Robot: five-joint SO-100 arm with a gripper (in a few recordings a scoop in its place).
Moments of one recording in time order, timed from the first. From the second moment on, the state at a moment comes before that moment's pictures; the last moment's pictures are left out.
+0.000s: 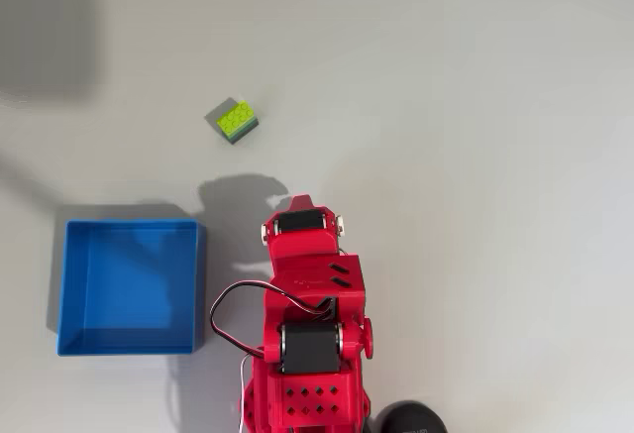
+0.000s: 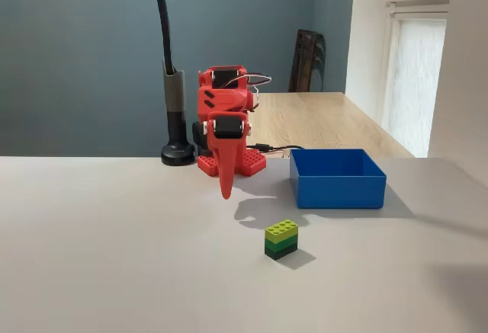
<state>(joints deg) 1.4 186.8 177.7 52.7 -4.1</state>
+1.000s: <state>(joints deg) -6.8 146.9 140.4 61.7 -6.3</state>
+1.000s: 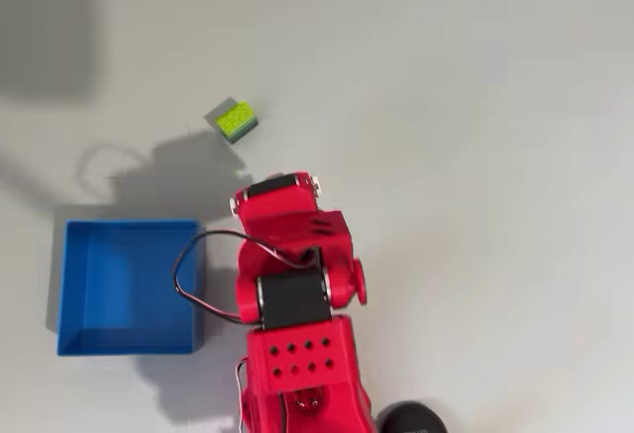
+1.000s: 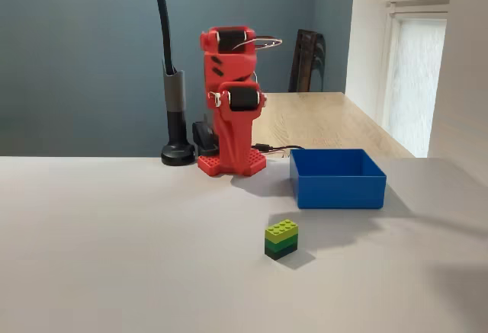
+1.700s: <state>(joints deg) -11.6 97.6 97.1 77.7 -7.4</state>
